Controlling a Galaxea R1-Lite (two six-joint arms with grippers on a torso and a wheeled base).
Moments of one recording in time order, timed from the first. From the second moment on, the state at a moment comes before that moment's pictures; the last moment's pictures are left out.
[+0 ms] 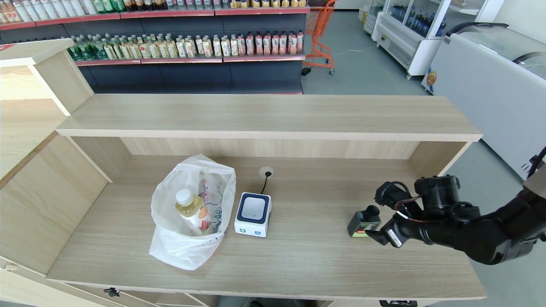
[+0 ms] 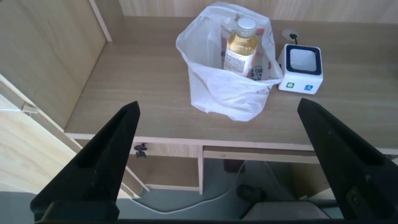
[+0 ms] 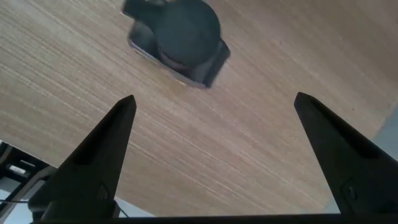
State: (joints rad) left arm 0.00 0.00 0.00 0.00 0.00 0.00; right arm 0.19 2.00 -0.67 -0.70 0.05 -0.54
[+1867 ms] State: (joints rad) left arm 0.00 0.00 0.00 0.00 0.00 0.00; right arm 0.25 1.76 -0.47 -0.90 0.16 -1.01
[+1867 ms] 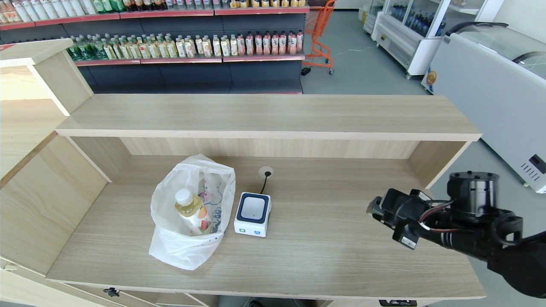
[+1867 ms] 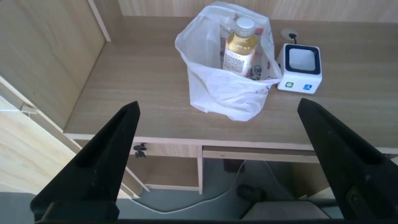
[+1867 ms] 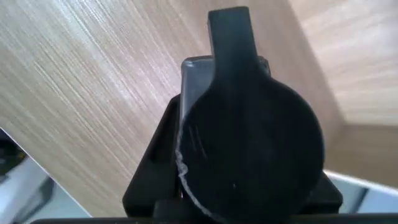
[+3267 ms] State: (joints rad) left arm 0.00 0.00 0.00 0.00 0.00 0.00; right arm 0.46 1.62 -0.42 -0.35 1.23 -2.80
